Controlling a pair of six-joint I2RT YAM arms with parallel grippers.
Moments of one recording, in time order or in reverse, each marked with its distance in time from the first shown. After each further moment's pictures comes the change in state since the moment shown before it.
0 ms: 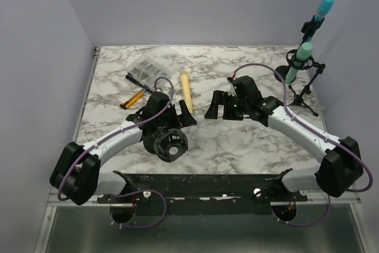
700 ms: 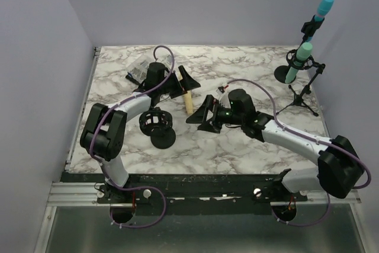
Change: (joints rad) left arm 0.154 0.537 0.322 0.466 0.182 -0.034; right arm 0.105 -0.063 -0.209 0.484 -0.240 0.449
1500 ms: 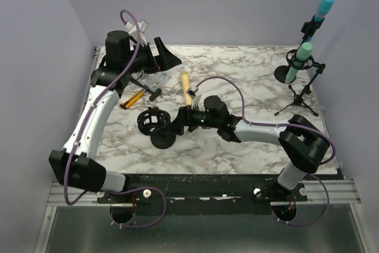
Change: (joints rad) left arm 0.167 -0.304 0.426 -0.644 0.113 0.260; right arm 0.185 0.369 0.071 0.475 0.094 -0.314
